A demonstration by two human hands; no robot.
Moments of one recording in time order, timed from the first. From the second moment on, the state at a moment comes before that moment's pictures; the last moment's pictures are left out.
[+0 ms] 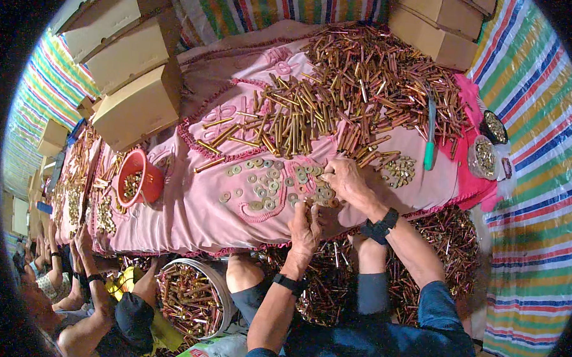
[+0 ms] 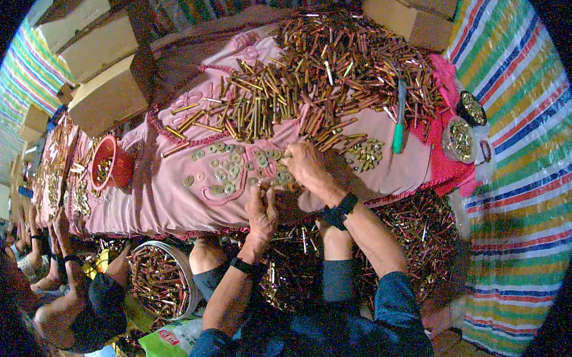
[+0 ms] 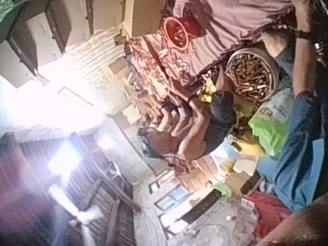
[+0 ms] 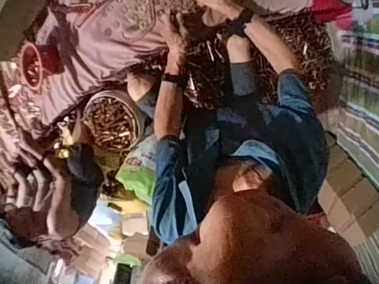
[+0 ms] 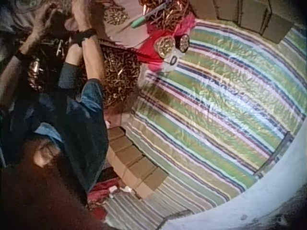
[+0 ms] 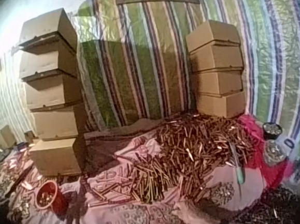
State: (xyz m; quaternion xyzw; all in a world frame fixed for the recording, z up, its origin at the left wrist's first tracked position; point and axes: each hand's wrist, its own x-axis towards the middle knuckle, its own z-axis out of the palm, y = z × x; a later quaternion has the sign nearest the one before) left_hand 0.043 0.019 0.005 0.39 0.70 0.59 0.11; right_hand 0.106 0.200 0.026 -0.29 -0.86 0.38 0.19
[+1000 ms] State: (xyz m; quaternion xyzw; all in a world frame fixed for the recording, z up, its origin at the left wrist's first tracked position) left_hand 0.043 0.014 -0.006 0.51 0.67 0.53 0.06; right_hand 0.141 0.150 0.123 -0.24 -0.73 0.61 0.20
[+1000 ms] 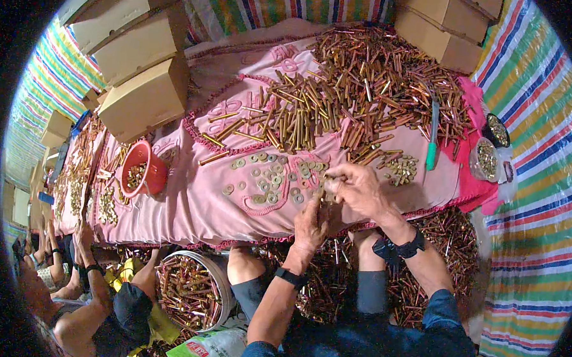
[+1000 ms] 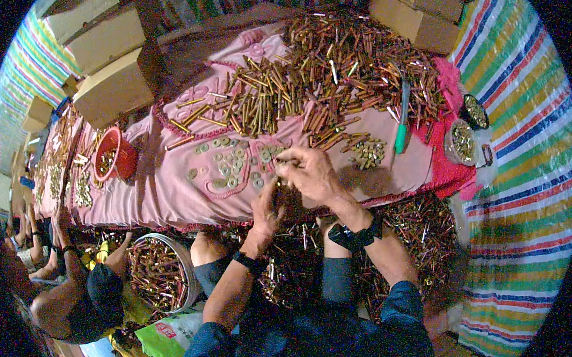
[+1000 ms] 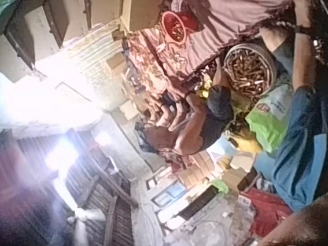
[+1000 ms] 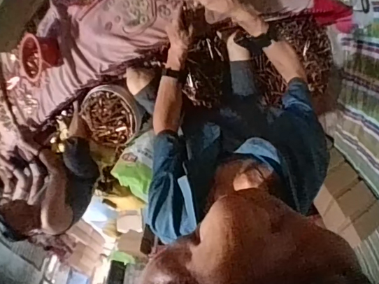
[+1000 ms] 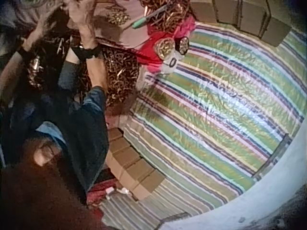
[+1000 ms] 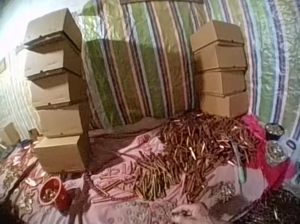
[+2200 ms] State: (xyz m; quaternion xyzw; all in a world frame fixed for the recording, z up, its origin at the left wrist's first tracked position) left_hand 0.047 0.017 -0.002 0.48 0.70 0.53 0.08; right_hand 0.130 0.120 0.063 -0.29 -0.57 0.67 0.37
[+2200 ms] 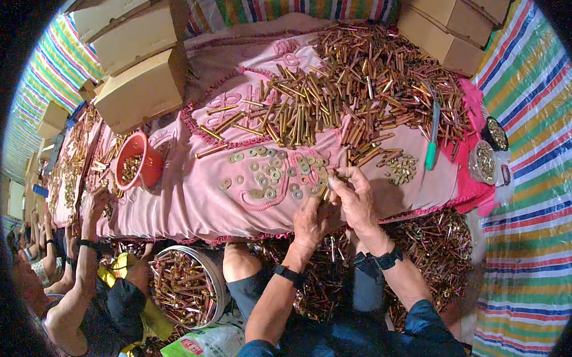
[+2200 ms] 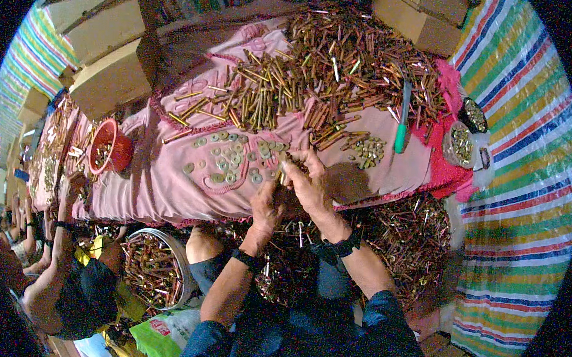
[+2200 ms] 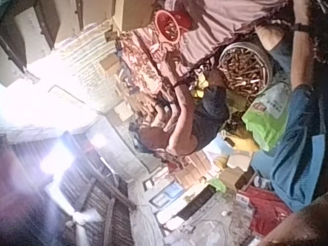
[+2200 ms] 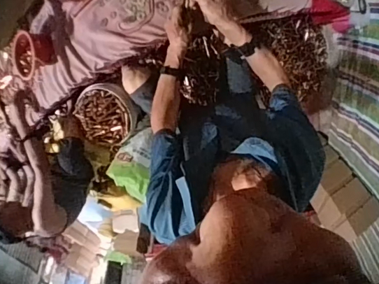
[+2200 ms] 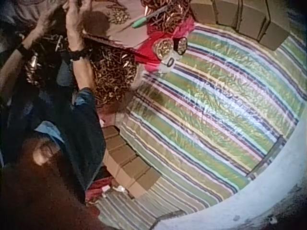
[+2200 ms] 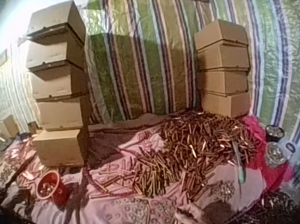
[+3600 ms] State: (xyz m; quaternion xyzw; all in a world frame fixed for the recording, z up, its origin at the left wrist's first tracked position) left_hand 0.054 0.011 -0.012 0.47 0.69 0.55 0.05; right_hand 0.121 0.120 0.069 -0.31 -0.57 0.71 0.29
